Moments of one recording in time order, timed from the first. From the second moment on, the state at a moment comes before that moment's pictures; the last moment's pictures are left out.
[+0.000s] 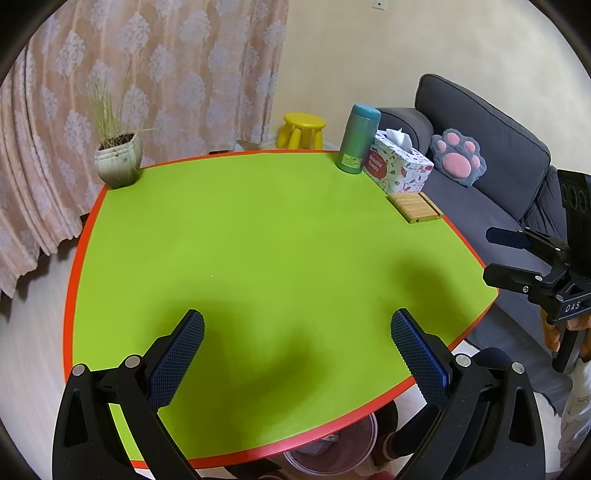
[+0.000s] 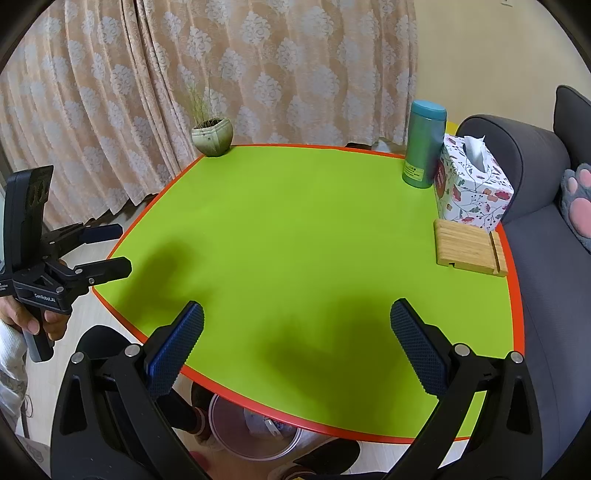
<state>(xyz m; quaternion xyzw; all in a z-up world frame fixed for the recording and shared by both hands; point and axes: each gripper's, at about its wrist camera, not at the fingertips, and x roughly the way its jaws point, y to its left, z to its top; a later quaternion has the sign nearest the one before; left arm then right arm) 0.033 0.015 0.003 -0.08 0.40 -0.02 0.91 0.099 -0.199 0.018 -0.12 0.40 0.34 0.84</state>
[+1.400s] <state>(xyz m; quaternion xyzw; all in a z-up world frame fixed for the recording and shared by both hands) 0.033 0.012 0.006 -0.08 0.40 -0.03 0.91 0.094 -0.197 0.019 -0.12 0.40 0.34 0.84</state>
